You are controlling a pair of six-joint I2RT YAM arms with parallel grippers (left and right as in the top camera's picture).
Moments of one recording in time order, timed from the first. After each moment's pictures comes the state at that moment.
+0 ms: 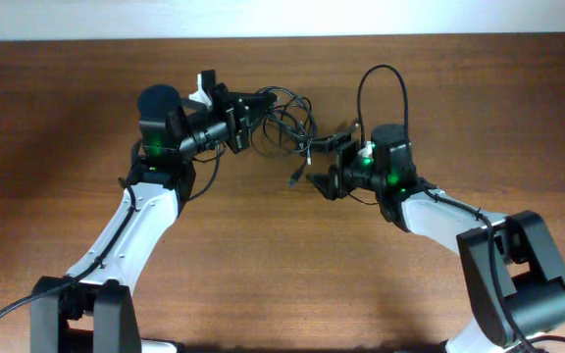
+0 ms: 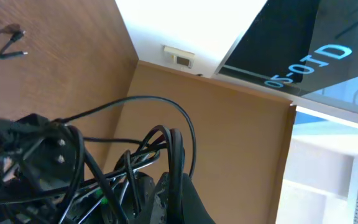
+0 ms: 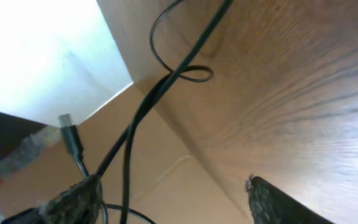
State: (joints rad) left arm -0.14 1.56 0.99 0.42 0.87 -1.66; right arm 0.33 1.80 0.83 0.45 -0.64 1.82
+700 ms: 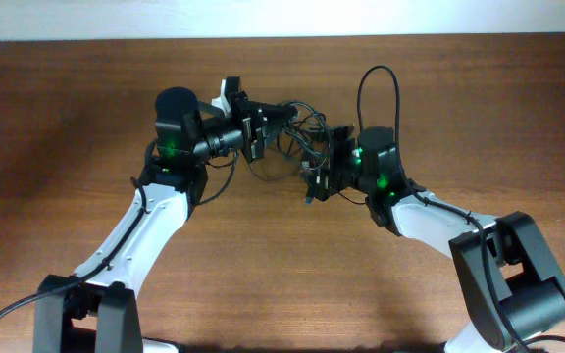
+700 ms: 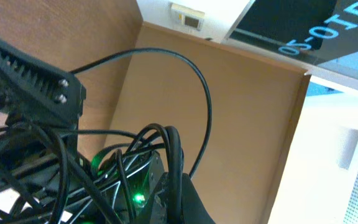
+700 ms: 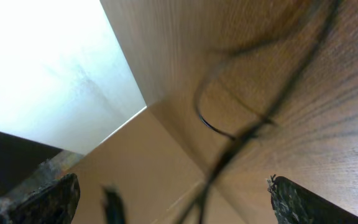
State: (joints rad) left arm -0.20 1.56 0.99 0.41 0.95 -1.67; right arm 0.39 1.80 0.83 0.47 -0.47 1.87
